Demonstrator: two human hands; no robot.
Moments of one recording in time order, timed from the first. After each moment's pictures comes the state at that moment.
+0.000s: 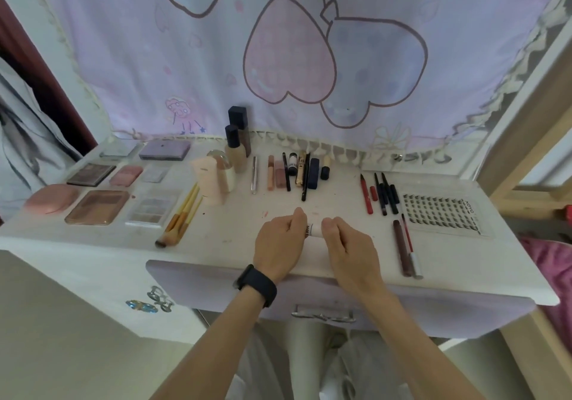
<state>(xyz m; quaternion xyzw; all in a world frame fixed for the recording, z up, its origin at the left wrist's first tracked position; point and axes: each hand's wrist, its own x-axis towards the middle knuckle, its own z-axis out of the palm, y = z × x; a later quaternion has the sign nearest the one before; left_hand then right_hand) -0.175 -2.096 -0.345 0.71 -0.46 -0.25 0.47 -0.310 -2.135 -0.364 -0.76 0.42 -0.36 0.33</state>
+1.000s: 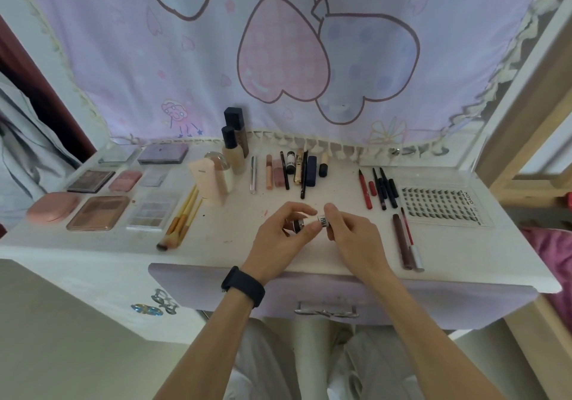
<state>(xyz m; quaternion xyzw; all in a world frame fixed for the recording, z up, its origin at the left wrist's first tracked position) -0.158 -2.083 -0.345 0.61 -0.55 -0.29 0.49 -0.313 -2.147 -0.351 -0.72 0.46 -0.34 0.39</state>
